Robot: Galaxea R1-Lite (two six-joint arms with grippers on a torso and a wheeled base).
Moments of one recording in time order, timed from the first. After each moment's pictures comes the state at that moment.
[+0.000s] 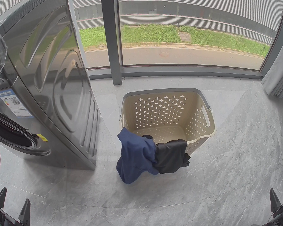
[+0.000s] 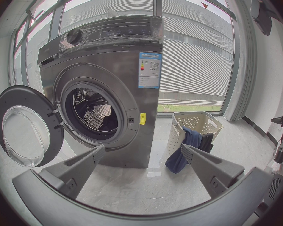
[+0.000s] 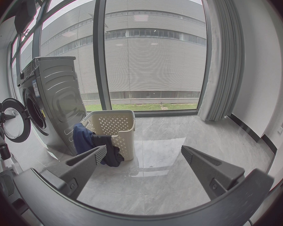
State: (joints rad) left arm 0.00 0.02 -0.02 0.00 0.01 -0.03; right arm -0.01 0.02 -0.02 0.00 0.01 -0.01
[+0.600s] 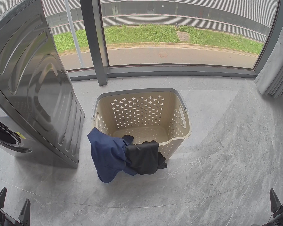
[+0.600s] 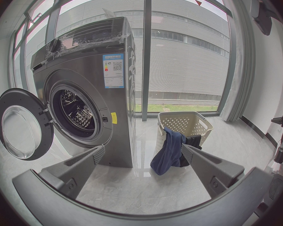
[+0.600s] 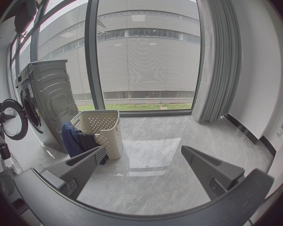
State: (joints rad) left arm 0.00 0.02 -0.02 0.00 0.01 -0.03; right arm -0.01 0.02 -0.02 0.00 0.01 -0.01
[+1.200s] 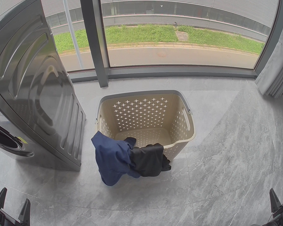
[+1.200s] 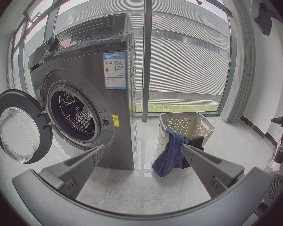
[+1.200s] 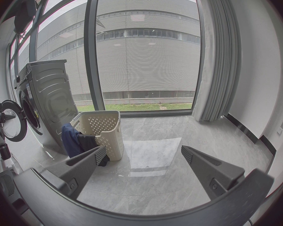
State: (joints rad) left arm 0.00 0.02 -0.02 0.00 0.01 -0.03; right arm -0.01 0.02 -0.02 0.00 0.01 0.00
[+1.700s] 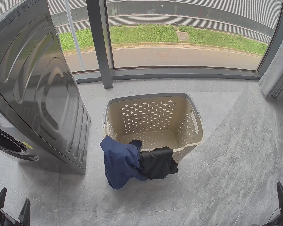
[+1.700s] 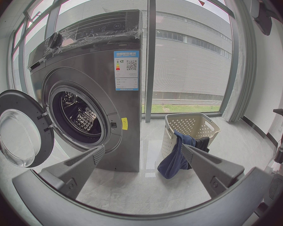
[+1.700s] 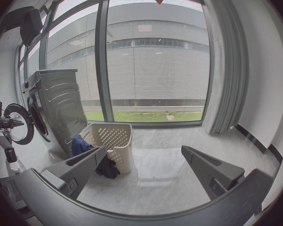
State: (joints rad) left arm 0.00 0.02 -0.02 0.00 0.01 -0.03; right arm -0.01 0.08 -0.12 -0.04 0.10 -0.02
